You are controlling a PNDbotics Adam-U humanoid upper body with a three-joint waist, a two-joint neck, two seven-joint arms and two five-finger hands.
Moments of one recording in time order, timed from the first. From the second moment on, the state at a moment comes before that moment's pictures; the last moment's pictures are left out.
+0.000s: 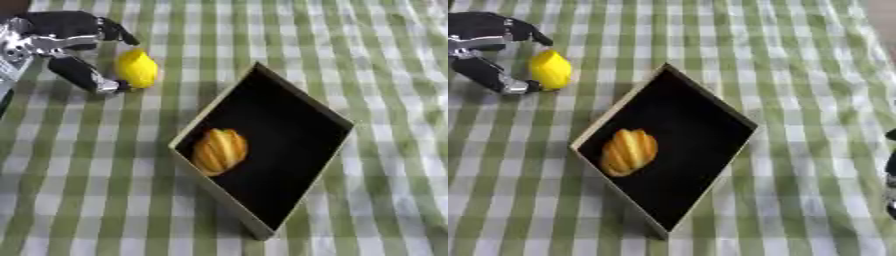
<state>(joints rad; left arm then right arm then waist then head) -0.98 0.66 -0.31 -1.16 -0.78 -0.42 -0.51 0.09 -0.39 -0.14 -1.98 0.26 -0.68 -0.26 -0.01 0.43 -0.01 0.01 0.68</state>
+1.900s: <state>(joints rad) -0.95 0.73 -0.42 -1.94 -0.34 -0.27 -0.52 0.10 -0.35 -0.15 -1.98 0.24 -0.57 -0.21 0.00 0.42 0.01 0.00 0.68</state>
